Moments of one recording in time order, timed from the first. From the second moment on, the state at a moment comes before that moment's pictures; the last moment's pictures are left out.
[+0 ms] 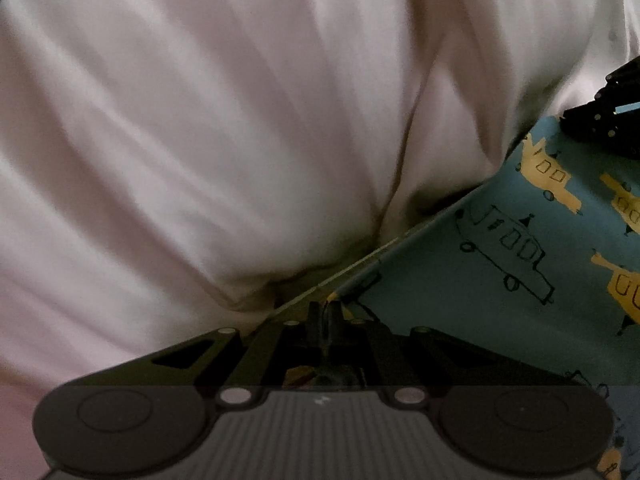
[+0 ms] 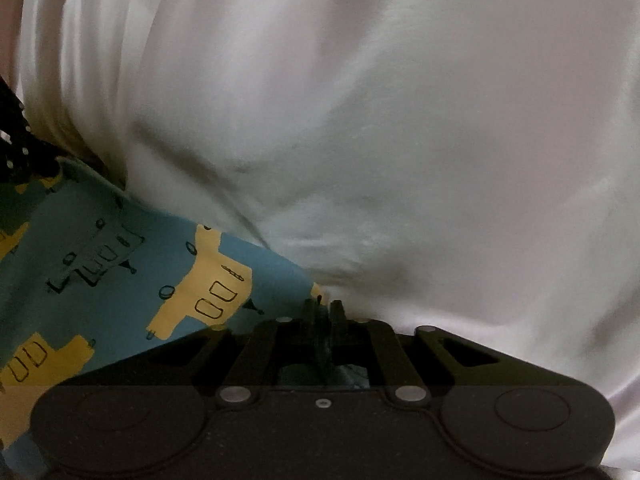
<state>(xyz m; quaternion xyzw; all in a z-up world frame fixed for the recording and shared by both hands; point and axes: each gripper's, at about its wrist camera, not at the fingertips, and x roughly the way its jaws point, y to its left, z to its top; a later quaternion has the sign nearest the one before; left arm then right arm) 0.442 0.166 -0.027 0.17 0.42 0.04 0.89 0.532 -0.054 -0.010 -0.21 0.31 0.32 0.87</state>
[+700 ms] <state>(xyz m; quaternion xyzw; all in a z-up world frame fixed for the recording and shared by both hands) 0.447 0.198 -0.021 0.10 0.46 0.00 0.88 0.565 -0.072 0.020 -0.14 0.35 0.34 0.86</state>
